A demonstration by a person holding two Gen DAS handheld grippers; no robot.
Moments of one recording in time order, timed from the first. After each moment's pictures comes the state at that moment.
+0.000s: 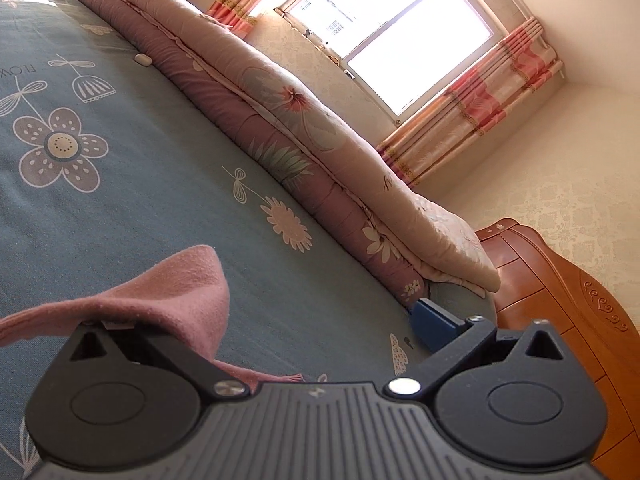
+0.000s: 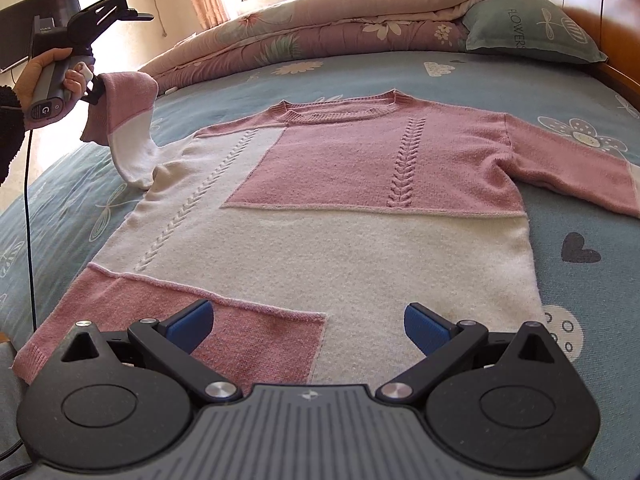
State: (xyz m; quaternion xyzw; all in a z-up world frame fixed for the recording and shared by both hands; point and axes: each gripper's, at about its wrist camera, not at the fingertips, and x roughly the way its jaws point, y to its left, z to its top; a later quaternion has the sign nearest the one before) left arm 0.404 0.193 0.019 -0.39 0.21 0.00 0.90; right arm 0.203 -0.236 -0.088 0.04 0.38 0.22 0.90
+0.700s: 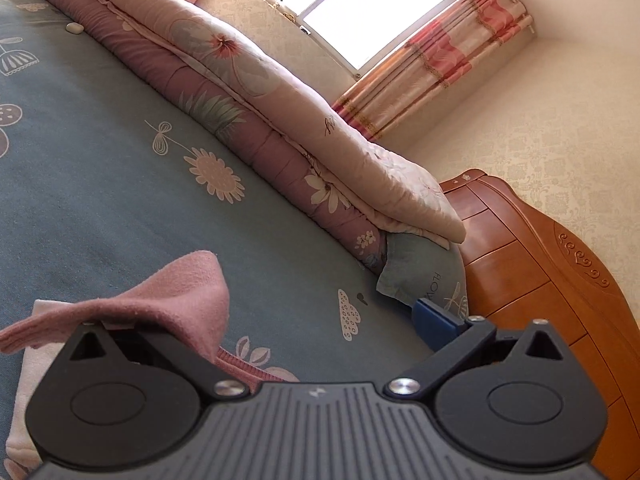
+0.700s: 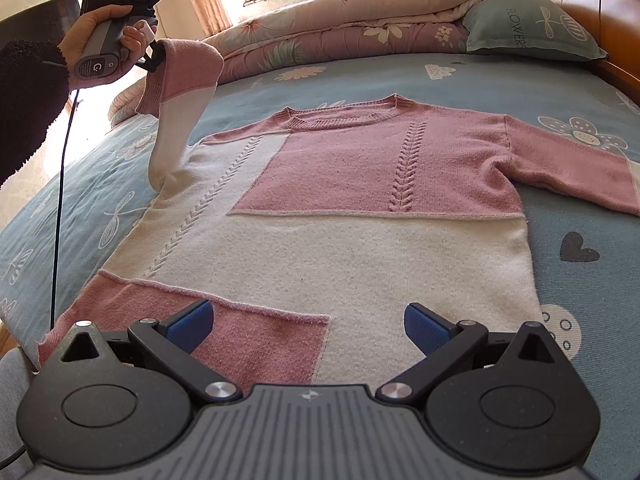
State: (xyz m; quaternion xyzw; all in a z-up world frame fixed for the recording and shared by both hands) left arm 0.453 0.104 0.033 -0.37 0.24 -0.06 0.89; right arm 0.201 -0.241 -0.082 0.05 0.38 0.23 0.90
